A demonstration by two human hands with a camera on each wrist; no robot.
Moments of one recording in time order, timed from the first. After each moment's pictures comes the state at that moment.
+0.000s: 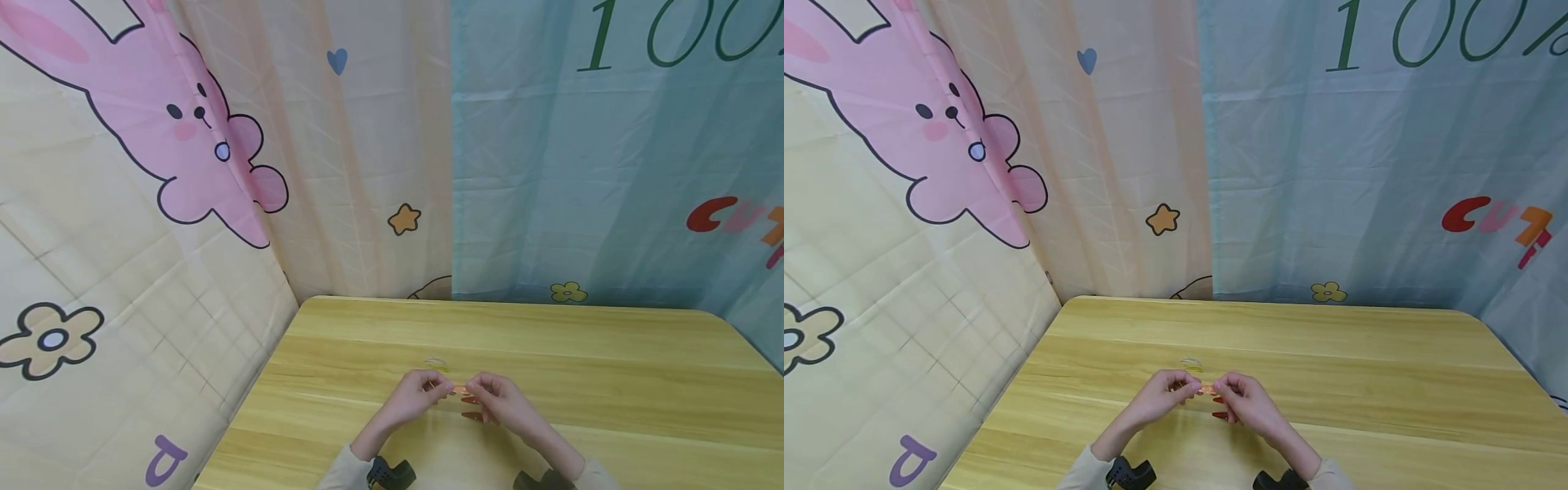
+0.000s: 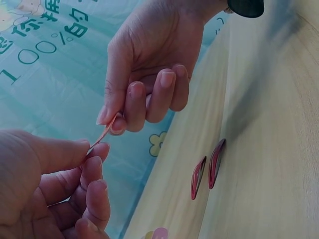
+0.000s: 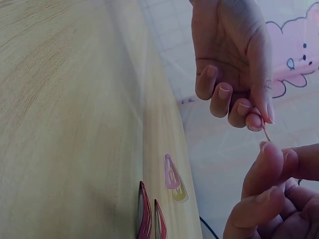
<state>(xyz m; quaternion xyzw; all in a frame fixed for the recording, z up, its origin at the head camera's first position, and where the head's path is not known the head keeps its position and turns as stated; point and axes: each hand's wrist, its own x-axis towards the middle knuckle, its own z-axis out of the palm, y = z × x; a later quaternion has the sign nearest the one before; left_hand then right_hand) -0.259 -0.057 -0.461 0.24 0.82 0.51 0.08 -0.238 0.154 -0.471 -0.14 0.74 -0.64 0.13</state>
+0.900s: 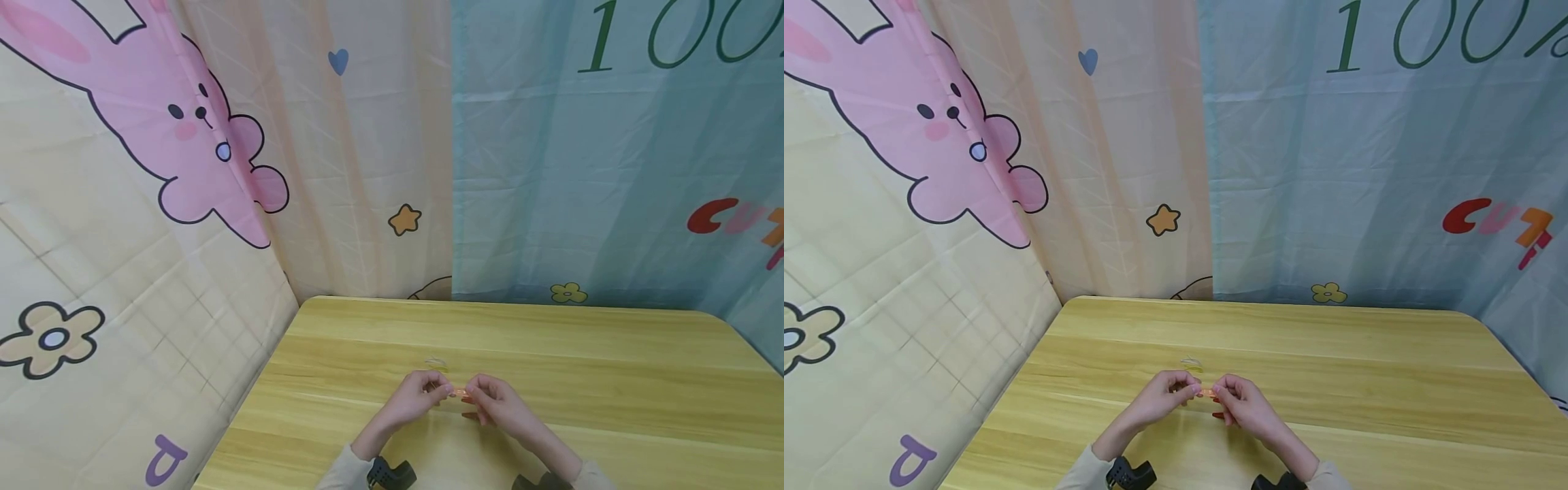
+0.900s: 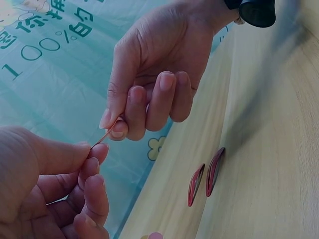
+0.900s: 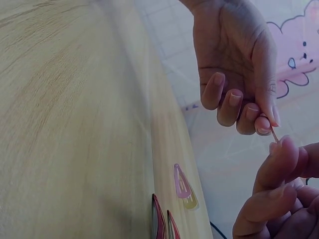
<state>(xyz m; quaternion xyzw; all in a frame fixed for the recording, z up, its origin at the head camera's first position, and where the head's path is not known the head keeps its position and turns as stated) -0.259 -0.055 -0.463 0.24 0.80 0.53 0.08 -0.238 0.151 -0.473 -0.17 0.70 -0.67 0.16</state>
